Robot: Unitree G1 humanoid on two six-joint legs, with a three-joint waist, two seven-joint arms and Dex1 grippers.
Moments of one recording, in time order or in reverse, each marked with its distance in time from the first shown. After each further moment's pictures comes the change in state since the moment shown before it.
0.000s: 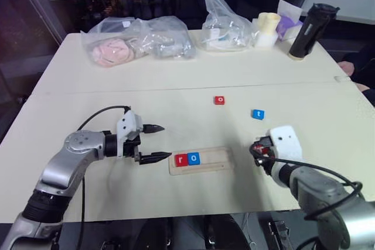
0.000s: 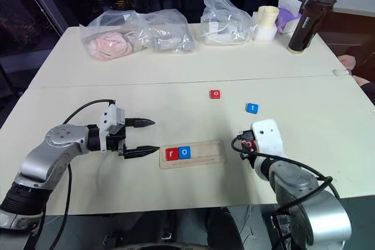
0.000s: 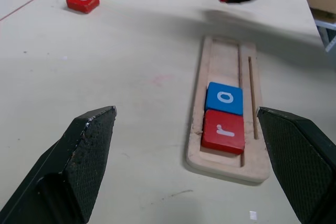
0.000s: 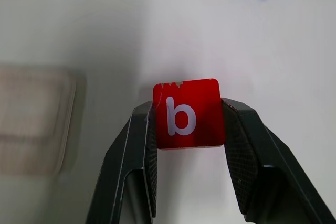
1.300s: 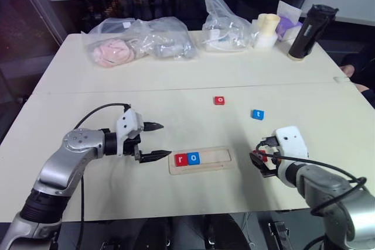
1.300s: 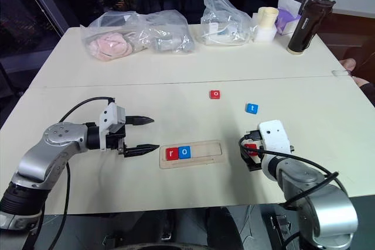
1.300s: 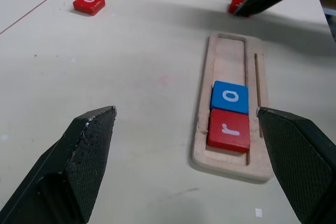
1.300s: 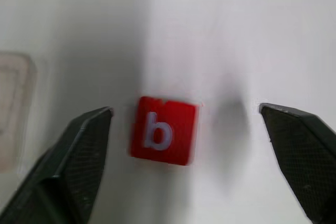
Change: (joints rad) left arm 0.001 0.014 0.025 -0.065 0.014 0.056 0.036; right arm -0.056 -0.228 -0.045 0.089 0.126 0.000 0.161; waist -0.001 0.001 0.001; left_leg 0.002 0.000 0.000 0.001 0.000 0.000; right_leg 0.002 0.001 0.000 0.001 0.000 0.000
